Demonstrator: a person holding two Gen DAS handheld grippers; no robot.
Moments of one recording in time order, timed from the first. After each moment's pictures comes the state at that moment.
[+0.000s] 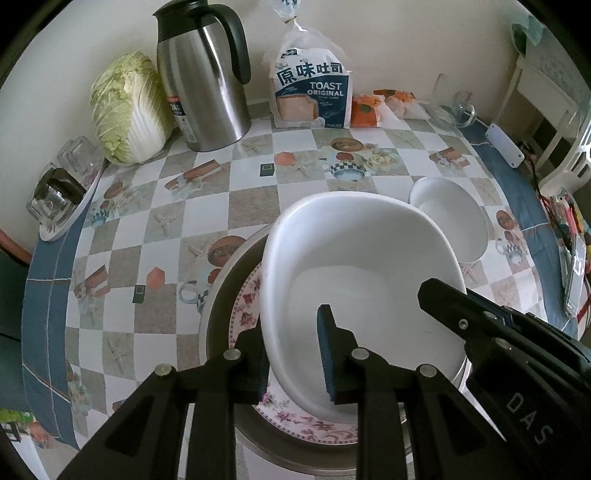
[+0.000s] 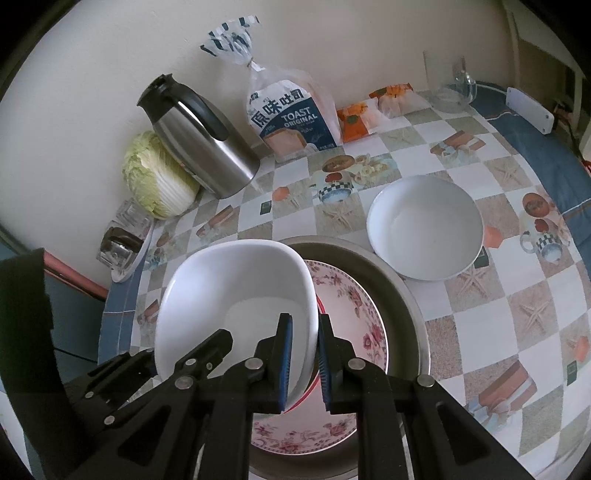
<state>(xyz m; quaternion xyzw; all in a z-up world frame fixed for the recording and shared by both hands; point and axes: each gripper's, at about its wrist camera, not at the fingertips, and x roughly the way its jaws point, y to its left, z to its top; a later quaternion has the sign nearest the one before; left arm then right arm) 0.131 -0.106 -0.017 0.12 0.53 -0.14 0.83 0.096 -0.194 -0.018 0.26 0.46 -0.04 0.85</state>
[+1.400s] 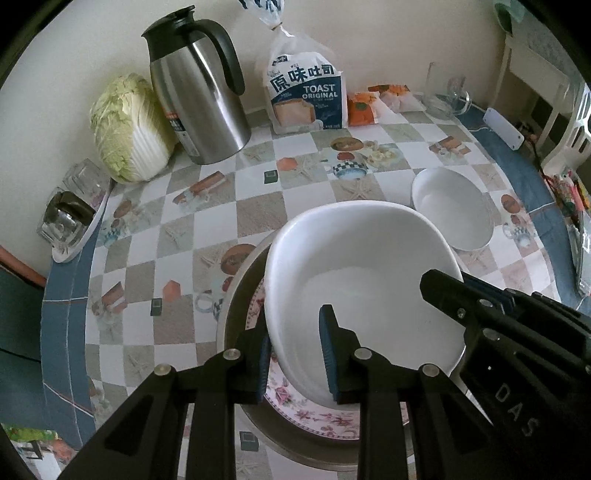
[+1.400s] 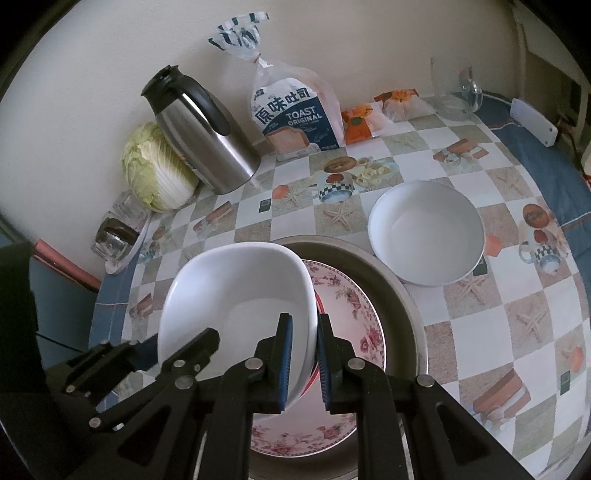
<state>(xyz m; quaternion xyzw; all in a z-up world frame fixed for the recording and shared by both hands) 0.127 -0.109 -0.011 0.17 0.51 -0.14 0.83 0.100 -0.188 -0.017 0.23 0.47 -0.04 0.85</state>
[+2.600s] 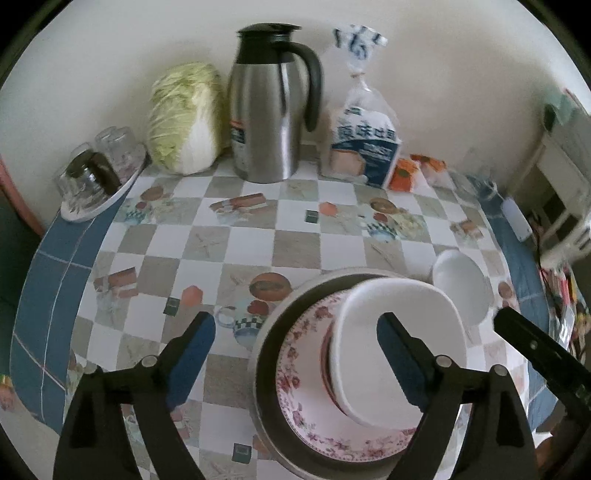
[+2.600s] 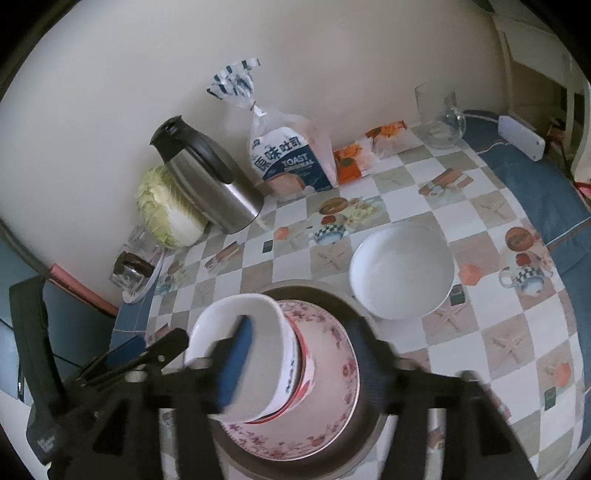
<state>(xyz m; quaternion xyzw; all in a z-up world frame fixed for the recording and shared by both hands) 0.147 -0.055 0.020 0.03 0.48 -0.10 0.87 0.082 -0.225 0.017 0.26 0.41 -0.03 0.87</state>
